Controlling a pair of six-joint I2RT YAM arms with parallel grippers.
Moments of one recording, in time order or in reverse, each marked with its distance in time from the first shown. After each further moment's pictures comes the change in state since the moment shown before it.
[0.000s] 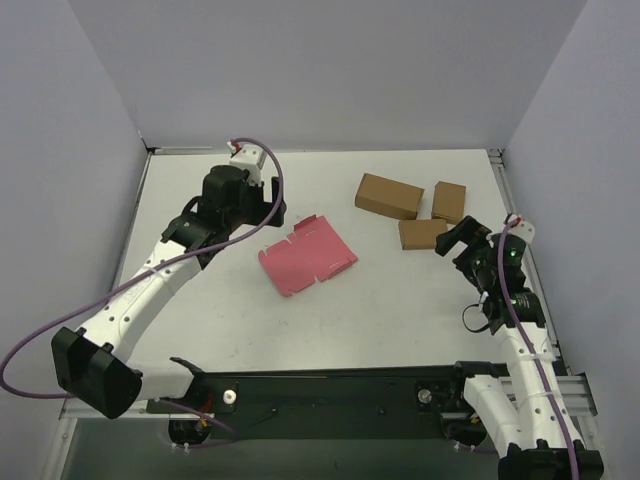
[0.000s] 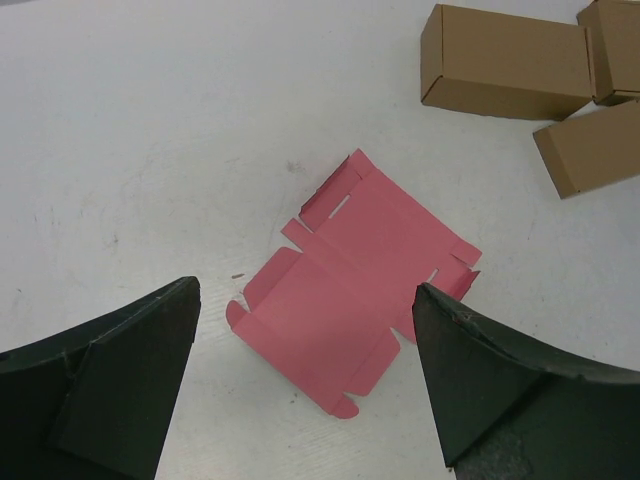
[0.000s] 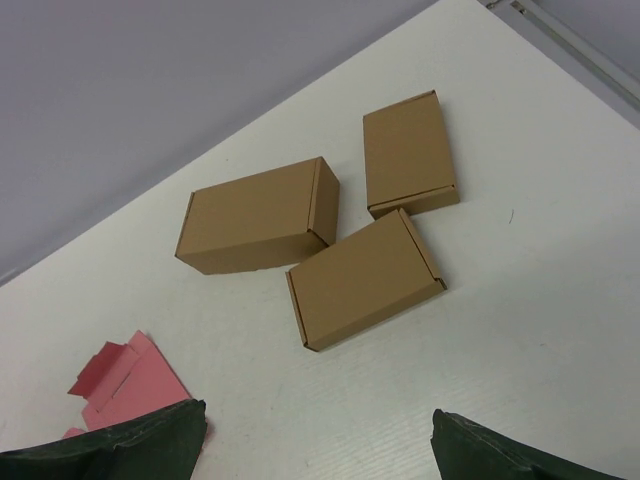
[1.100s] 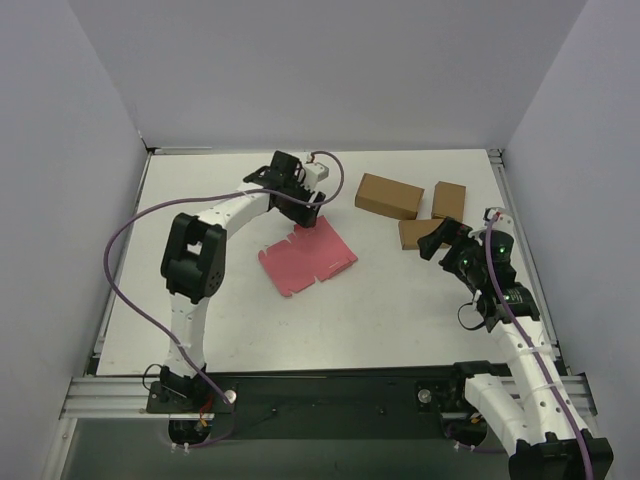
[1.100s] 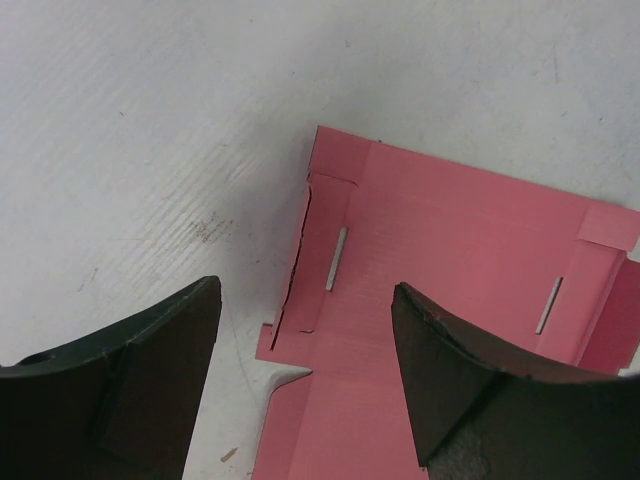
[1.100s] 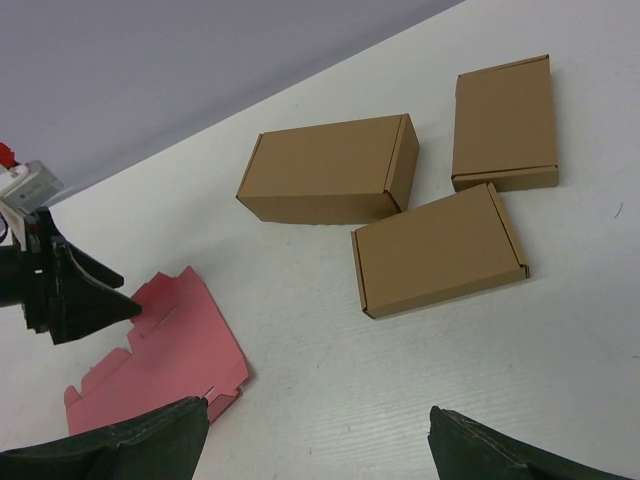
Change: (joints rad) left arm 0.072 0.853 0.497 -0.090 0.383 0.389; right arm 0.094 0.046 0.000 0.032 -0.089 -0.053
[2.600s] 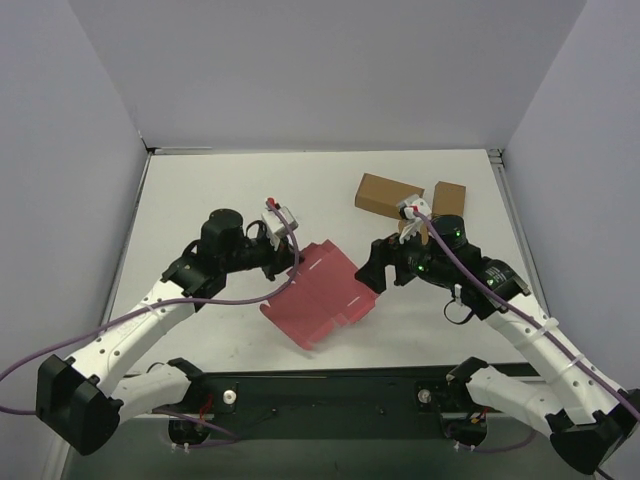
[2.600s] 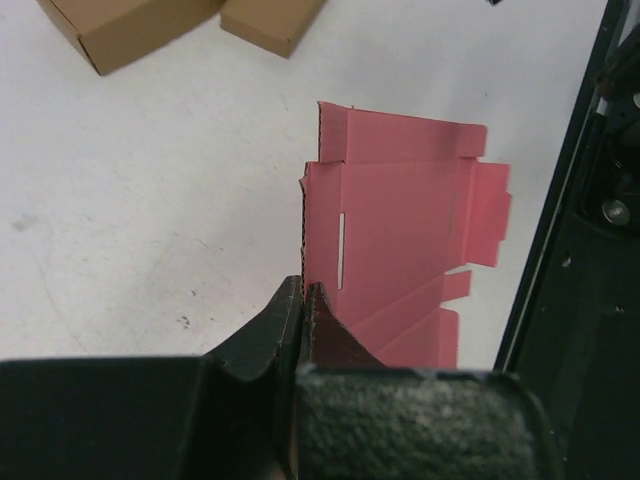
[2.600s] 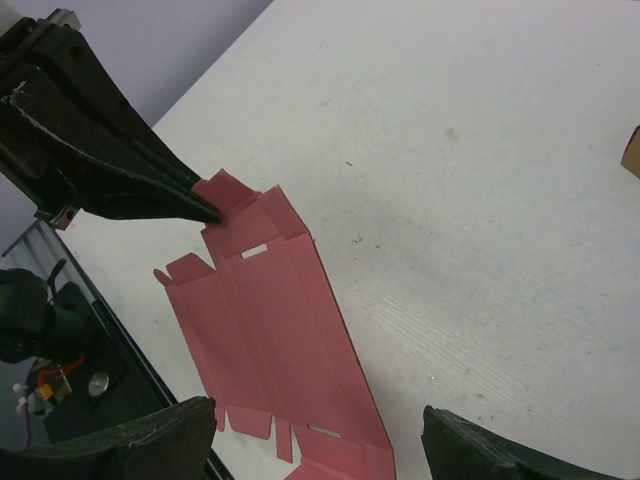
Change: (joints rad) left arm -0.140 -1.056 -0.851 0.330 0.241 -0.085; right arm 0.496 0.146 0.318 -0.234 -0.240 -0.262
